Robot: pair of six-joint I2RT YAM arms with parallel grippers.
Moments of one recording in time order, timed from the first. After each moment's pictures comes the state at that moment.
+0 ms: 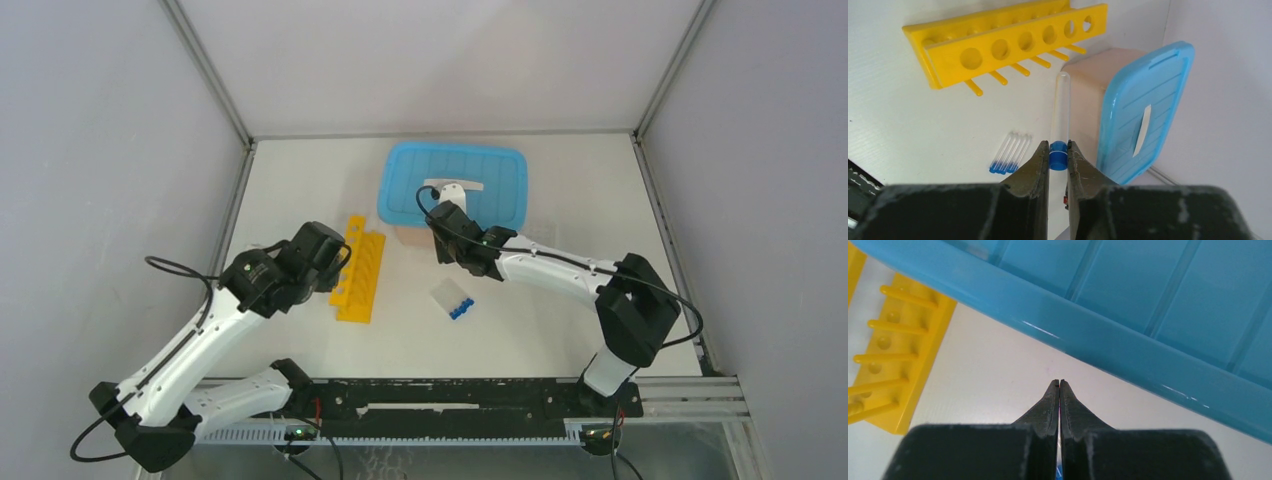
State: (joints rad) left arm -0.71 0.96 1.14 -1.24 -0.54 -2.07; right arm 0.87 1.63 1.17 -0.34 0.38 0.44
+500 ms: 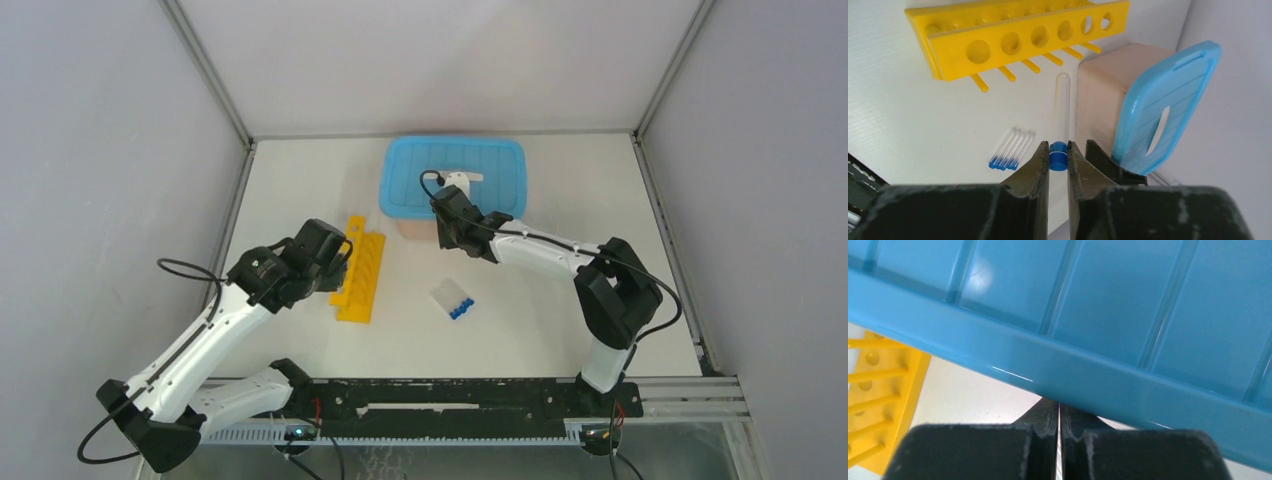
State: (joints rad) left arm -0.66 0.98 1.10 -1.19 -0.45 -2.08; right arm 0.77 1.75 1.24 -0.31 0.32 0.44
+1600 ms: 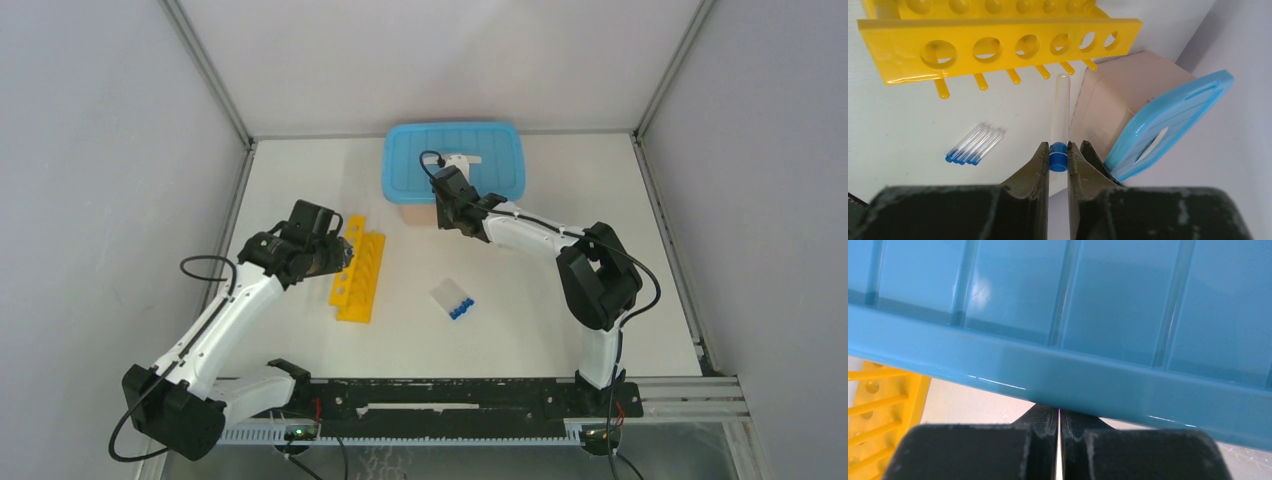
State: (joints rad) left arm -0.41 1.09 1.02 -0.98 -0.20 -2.08; right arm 0.69 1.90 1.41 -0.30 0.30 0.41
